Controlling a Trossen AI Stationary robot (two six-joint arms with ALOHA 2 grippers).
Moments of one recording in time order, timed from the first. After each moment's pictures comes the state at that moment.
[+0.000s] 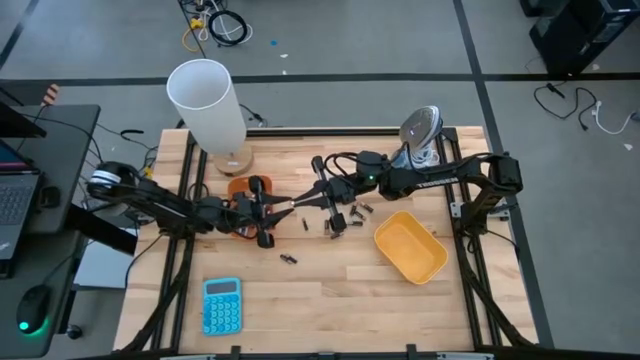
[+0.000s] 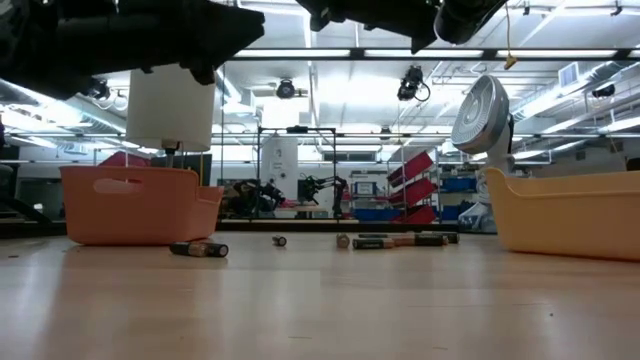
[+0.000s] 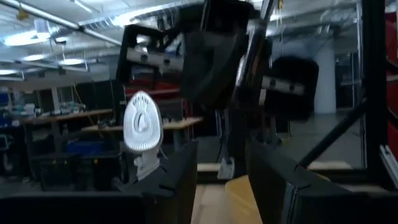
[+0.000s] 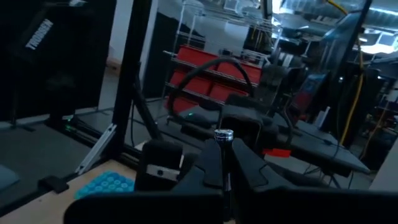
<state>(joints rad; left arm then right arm) -0.17 1.35 0.30 1.38 -0.34 0.18 -0.11 1.70 1.12 0.69 -0.46 -0.23</state>
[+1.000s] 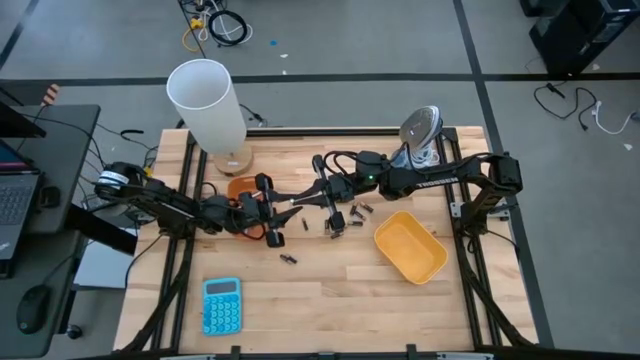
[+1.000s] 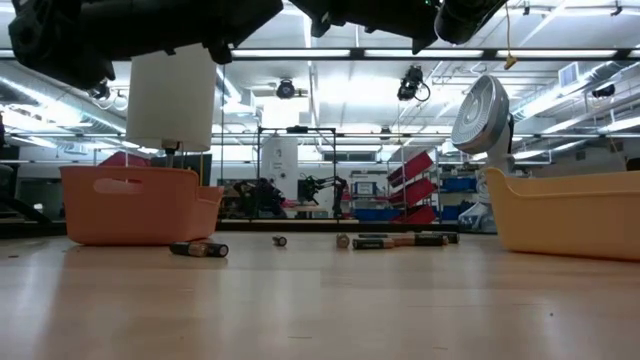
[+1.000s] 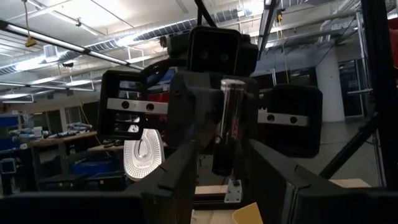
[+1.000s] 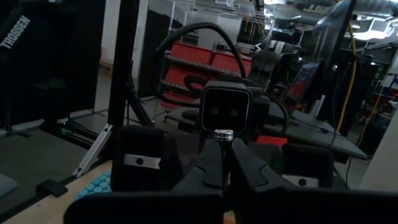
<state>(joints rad) -0.17 1.42 0.42 1.40 -0.34 0.25 -0.11 1.70 1.12 0.68 -0.43 -0.18</state>
